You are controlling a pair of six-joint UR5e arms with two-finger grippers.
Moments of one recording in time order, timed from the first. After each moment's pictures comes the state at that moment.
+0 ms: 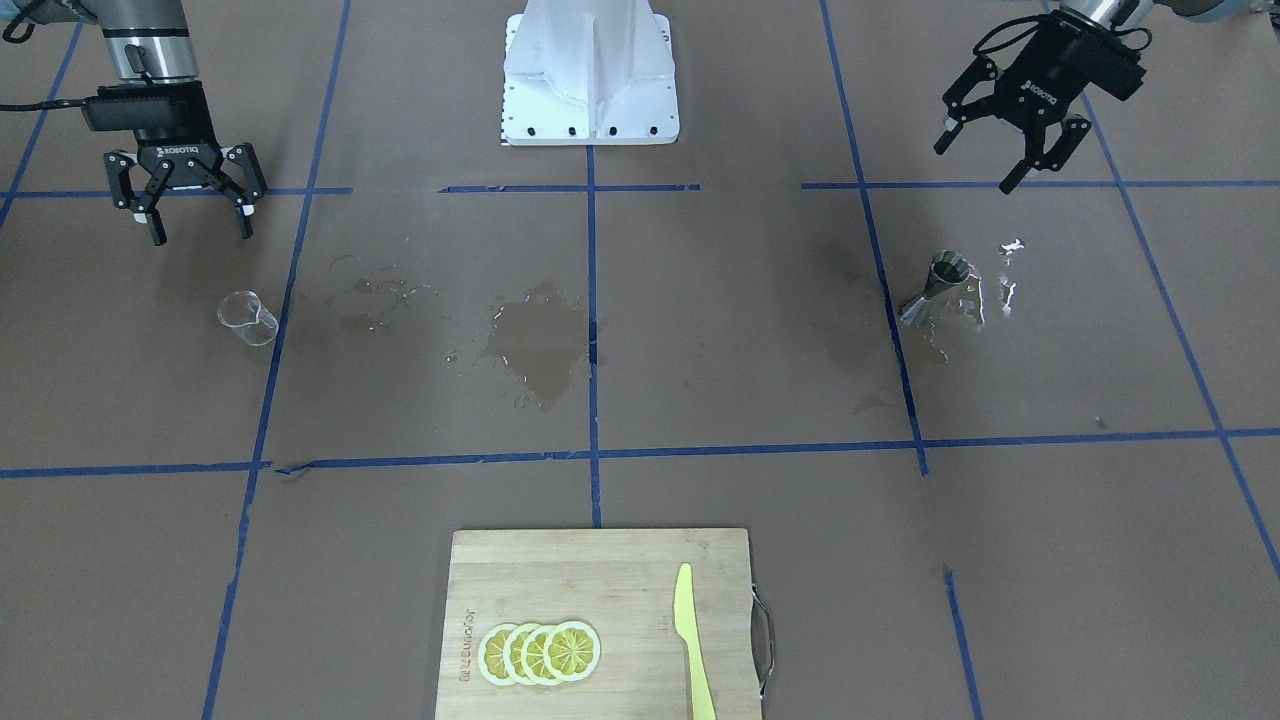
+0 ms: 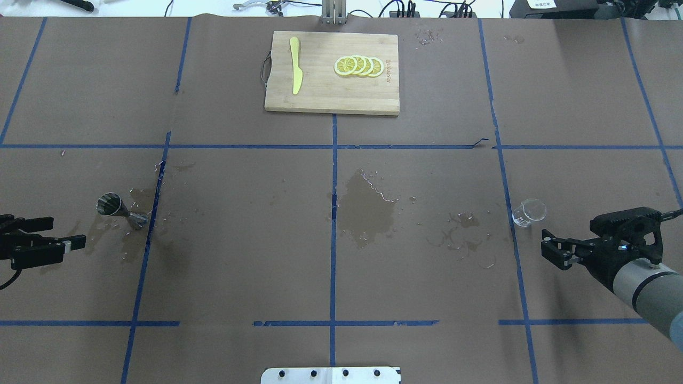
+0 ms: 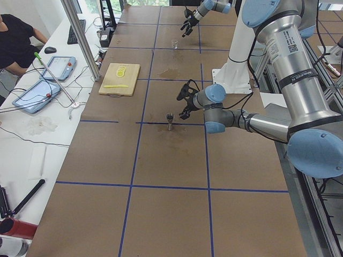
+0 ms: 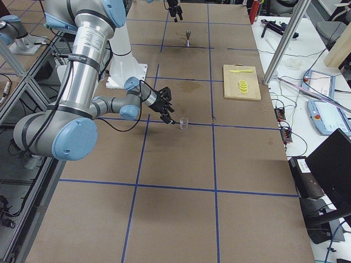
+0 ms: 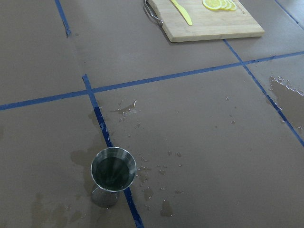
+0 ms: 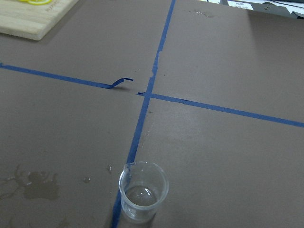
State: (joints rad) left arm -0.63 -1.14 -2.10 -2.78 -1.77 -0.93; right arm 0.30 -1.99 2.16 -0.88 1.12 1.14
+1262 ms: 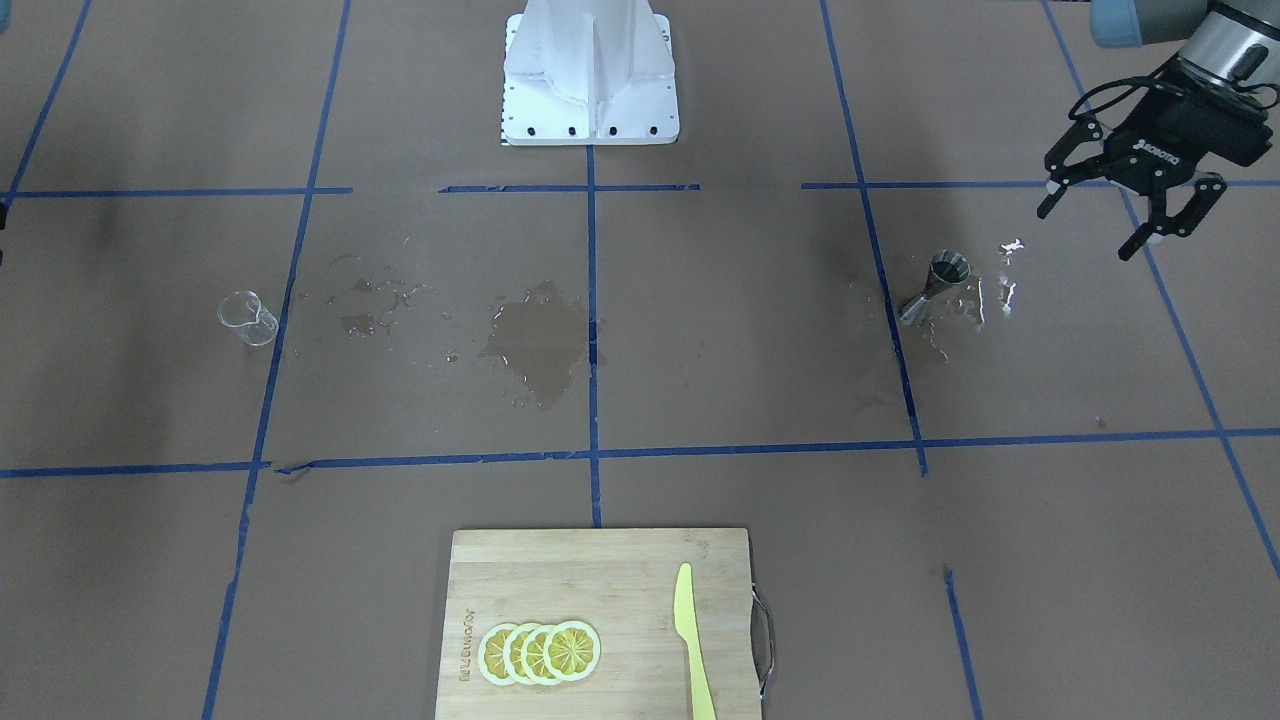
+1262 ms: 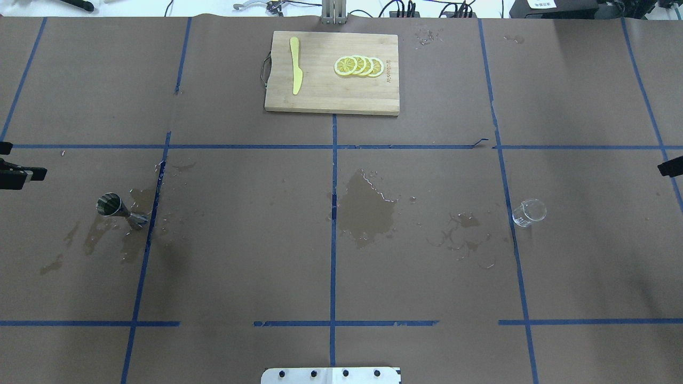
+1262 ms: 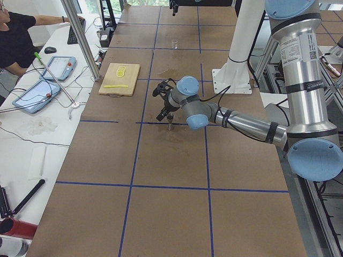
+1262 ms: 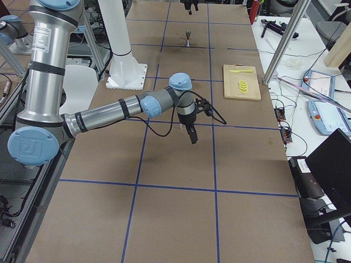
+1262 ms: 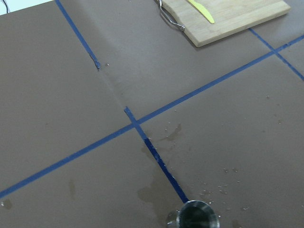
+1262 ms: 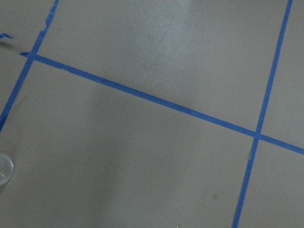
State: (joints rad) left arm -1.11 -1.39 -1.96 -2.37 -2.19 -0.40; right arm 1.25 -1.72 2.02 -1.43 2.13 0.21
